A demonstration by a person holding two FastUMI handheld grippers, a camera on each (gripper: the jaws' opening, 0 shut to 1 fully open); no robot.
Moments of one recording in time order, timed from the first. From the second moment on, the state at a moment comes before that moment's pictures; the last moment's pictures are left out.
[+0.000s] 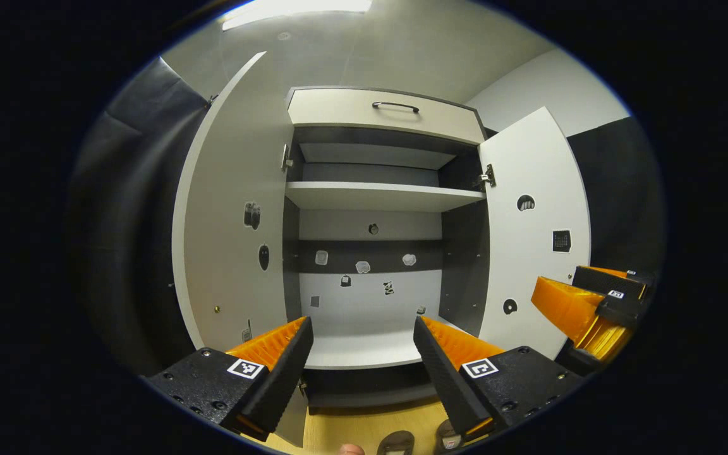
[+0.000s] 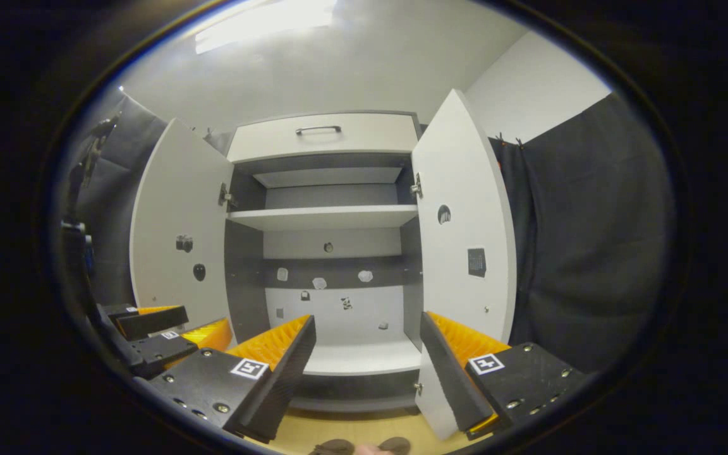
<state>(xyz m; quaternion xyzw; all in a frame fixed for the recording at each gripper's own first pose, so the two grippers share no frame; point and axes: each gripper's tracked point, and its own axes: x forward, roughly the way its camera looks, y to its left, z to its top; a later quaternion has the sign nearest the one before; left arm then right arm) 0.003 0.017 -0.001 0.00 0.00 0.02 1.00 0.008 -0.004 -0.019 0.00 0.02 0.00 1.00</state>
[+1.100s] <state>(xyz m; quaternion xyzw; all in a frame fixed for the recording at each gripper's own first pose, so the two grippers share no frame) 0.008 0.033 -0.030 0.02 0.04 0.03 1.00 -0.086 -0.025 -0.499 0.04 0.44 -0.04 0.90</state>
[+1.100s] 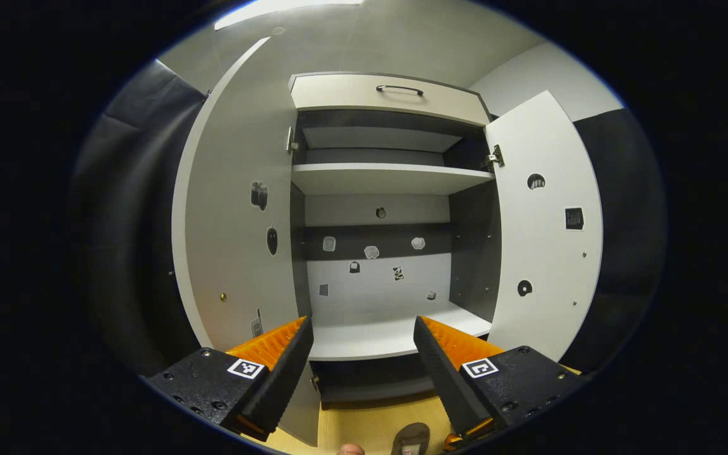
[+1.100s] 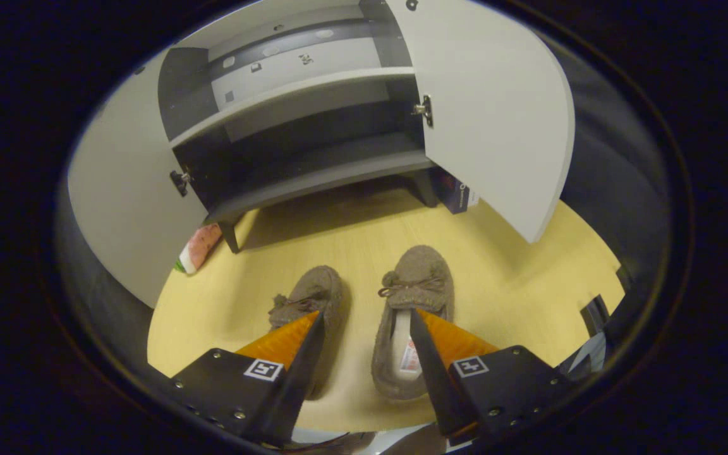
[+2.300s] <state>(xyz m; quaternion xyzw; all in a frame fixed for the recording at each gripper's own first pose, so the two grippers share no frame) 0.029 0.038 -0.064 0.02 0.07 0.03 1.00 -0.035 -0.051 -0.555 -0.01 0.43 -0.07 0.90</state>
